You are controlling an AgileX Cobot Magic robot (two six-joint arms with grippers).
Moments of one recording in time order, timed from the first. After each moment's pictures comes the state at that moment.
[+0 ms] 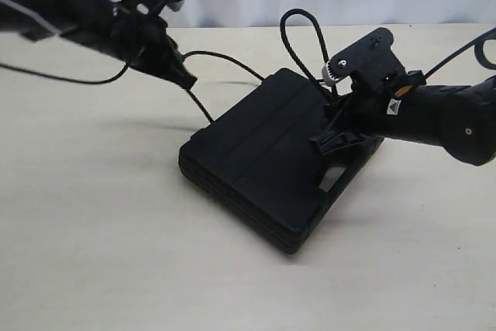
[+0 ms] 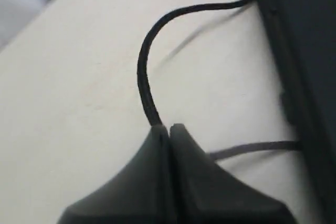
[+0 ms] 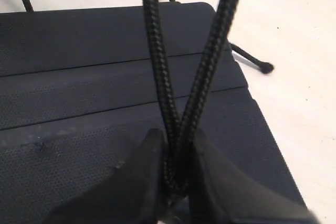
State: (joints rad) left arm -0.21 1.88 -1.19 -0.53 0.21 0.88; right arm 0.34 1.63 -0.73 -0.06 -0.11 -0.19
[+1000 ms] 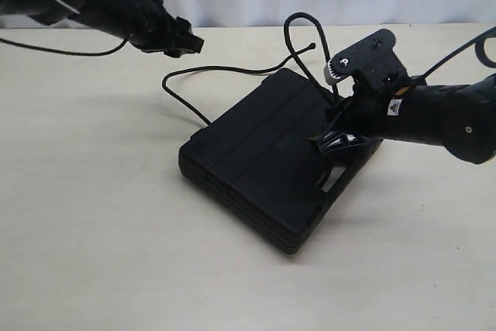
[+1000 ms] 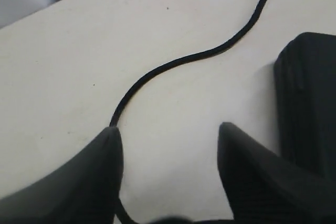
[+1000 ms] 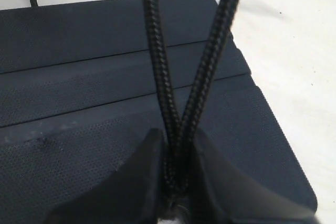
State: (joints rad) left arm -0.15 2.06 -1.48 -0.63 0.40 0.71; right arm 0.34 1.63 -0.74 -0.06 -0.07 -0.14
